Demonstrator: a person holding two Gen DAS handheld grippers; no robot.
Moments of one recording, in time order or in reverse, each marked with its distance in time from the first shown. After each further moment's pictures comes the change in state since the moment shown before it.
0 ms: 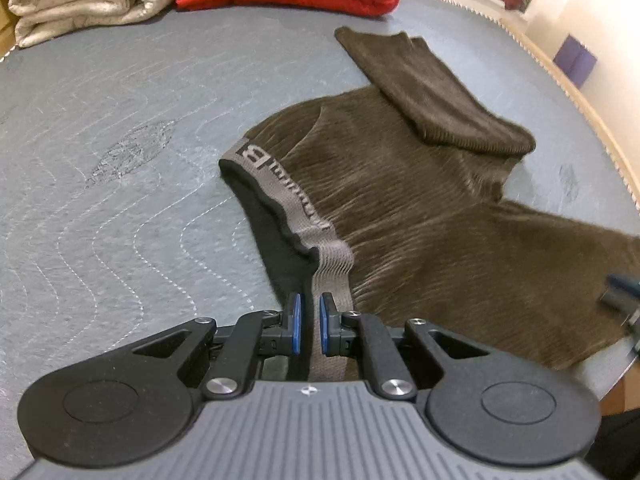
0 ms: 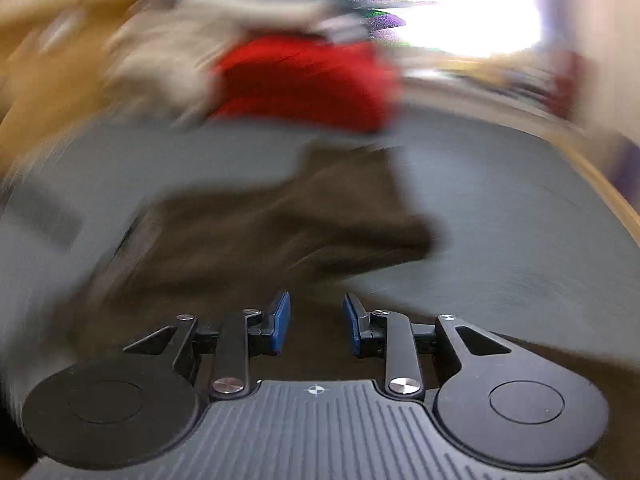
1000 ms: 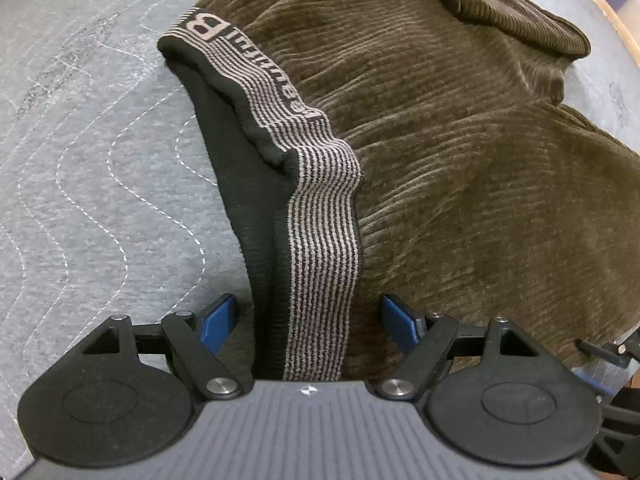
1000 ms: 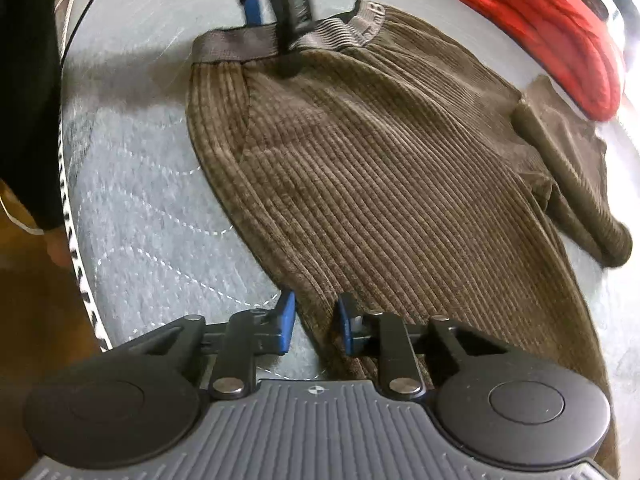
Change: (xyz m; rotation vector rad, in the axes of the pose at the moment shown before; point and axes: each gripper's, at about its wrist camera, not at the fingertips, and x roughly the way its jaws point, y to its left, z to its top) left arm 0.112 -0.020 -0.006 0.030 0.307 0.042; right arm 0.054 0.065 -0.043 -0.394 0.317 0.220
